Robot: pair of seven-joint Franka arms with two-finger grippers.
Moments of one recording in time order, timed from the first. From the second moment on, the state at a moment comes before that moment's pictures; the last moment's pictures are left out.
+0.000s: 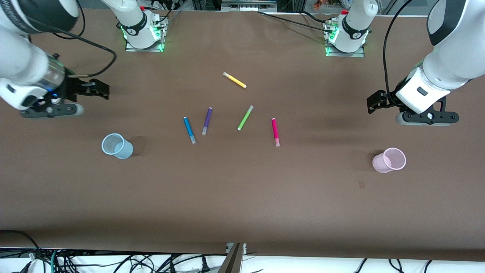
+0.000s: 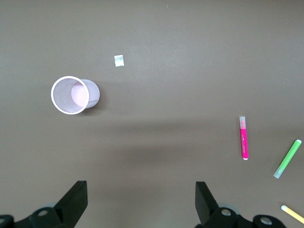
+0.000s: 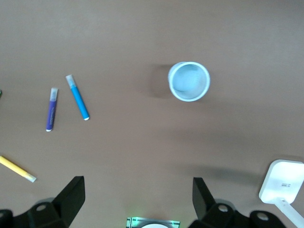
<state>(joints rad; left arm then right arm) -0.05 0.11 -0.12 -1.60 0.00 1.65 -0.17 0.08 0.15 0.13 -1.53 -0.03 1.49 0.07</state>
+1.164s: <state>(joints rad) -0.05 0.11 -0.12 -1.60 0.00 1.65 -0.17 0.28 0.48 0.13 -1.58 -0.03 1.81 0.08</state>
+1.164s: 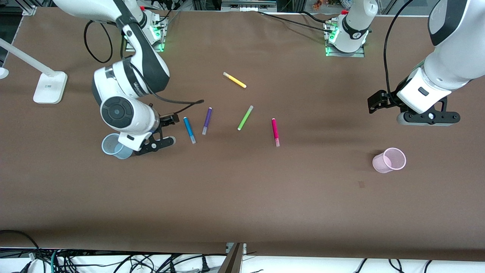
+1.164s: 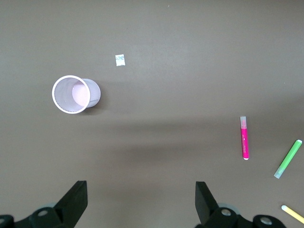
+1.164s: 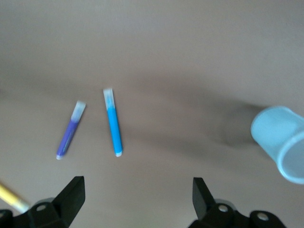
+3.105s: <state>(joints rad) -0.05 0.11 -0.12 -1.60 0.00 1.65 -0.17 0.35 0.61 0.13 -1.91 -0.07 2.49 0.11</state>
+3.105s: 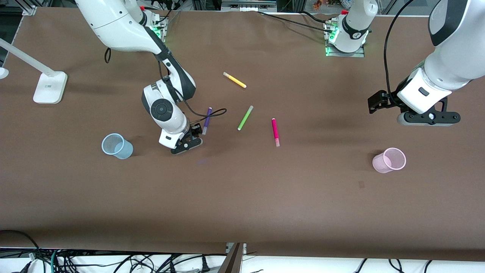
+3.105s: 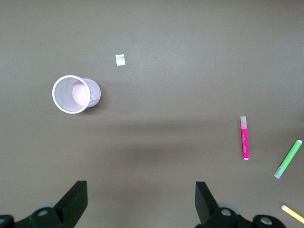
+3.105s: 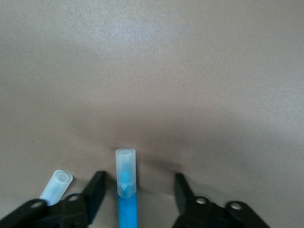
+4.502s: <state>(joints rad) -0.09 0.36 -0.33 -1.64 0.00 1.77 -0.31 0.23 0.54 0.11 -1.54 -0.06 1.99 -0.47</state>
